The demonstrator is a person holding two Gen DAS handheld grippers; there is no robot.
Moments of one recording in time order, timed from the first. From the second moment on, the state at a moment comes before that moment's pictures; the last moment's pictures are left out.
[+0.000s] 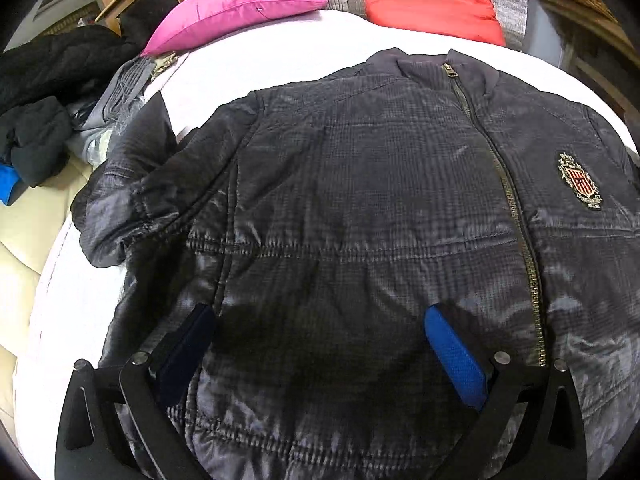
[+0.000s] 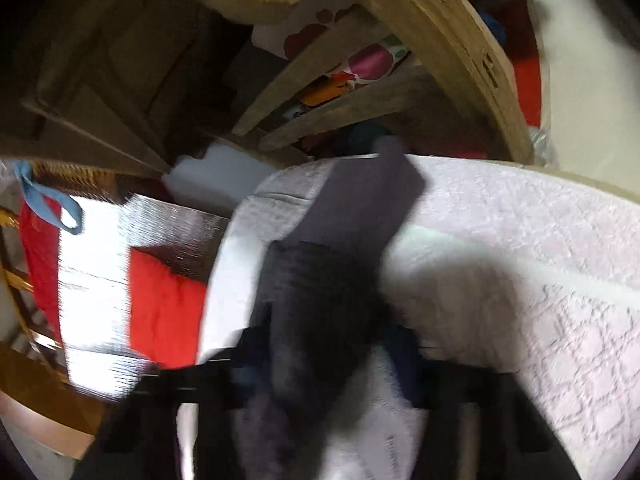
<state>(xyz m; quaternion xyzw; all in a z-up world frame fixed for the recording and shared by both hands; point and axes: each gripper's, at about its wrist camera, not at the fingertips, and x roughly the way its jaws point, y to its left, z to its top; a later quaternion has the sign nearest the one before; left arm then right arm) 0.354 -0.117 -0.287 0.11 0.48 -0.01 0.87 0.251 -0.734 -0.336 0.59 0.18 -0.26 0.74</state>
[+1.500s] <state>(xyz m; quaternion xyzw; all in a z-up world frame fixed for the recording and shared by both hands) 0.331 -0.129 -0.250 0.14 0.39 -0.05 0.91 0.316 -0.717 -0.317 0.64 0.18 -0.21 0.72</state>
